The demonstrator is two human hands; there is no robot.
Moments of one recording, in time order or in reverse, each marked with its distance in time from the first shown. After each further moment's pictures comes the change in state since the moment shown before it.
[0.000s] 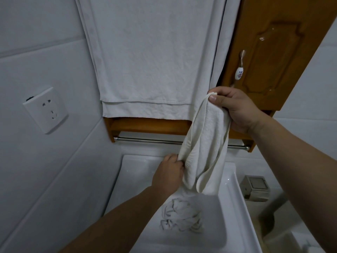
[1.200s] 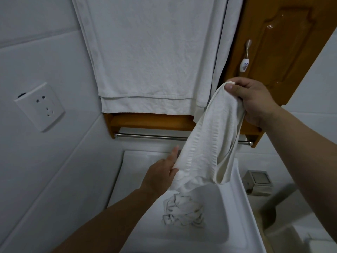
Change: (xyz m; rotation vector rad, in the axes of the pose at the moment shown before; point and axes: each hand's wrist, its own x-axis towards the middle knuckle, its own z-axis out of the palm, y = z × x) left_hand -0.020 -0.025 -0.013 -0.163 -0.012 -0.078; right_hand 0.004 0.004 -0.023 -0.135 0.246 0.049
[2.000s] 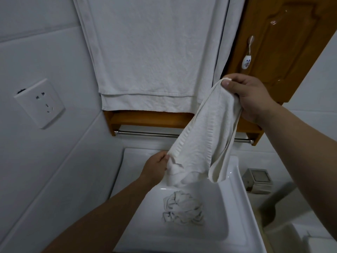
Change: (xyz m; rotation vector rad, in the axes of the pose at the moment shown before) left_hand 0.013 -0.013 -0.005 -0.588 -0.040 -0.465; right_hand 0.004 0.000 0.011 0.081 -0.024 -0.003
